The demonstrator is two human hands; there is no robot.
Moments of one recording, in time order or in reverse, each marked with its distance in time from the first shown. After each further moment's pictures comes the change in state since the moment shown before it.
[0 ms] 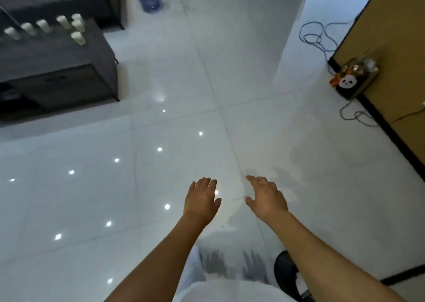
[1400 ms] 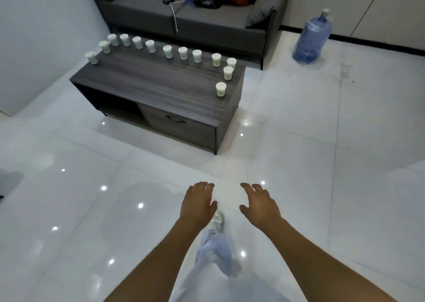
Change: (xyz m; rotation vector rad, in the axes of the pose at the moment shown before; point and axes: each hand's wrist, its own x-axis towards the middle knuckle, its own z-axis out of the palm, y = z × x) left_hand 0.407 -0.631 -0.338 -0.225 0.188 -0.588; right_hand 0.630 -0.671 -0.125 -0.324 -0.195 -0.561
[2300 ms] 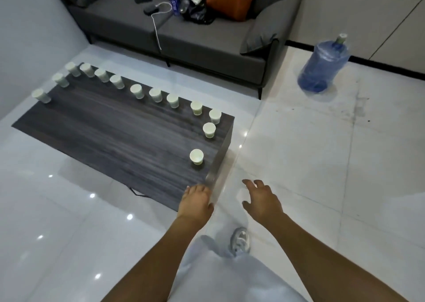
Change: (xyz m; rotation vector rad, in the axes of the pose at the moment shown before) left_hand 0.527 0.064 -0.143 -0.017 -0.112 -0.101; right_hand 0.469 0.094 -0.302 -0.071 -0.036 -0.018
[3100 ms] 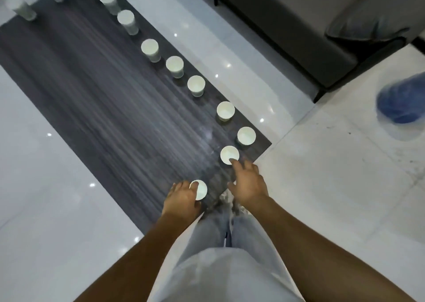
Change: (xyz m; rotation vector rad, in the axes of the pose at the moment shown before) left_hand 0.278 -0.099 -0.018 -0.207 -0.155 -0.378; right_hand 0.386 -0.081 -0.052 -0.154 -0.245 -0.240
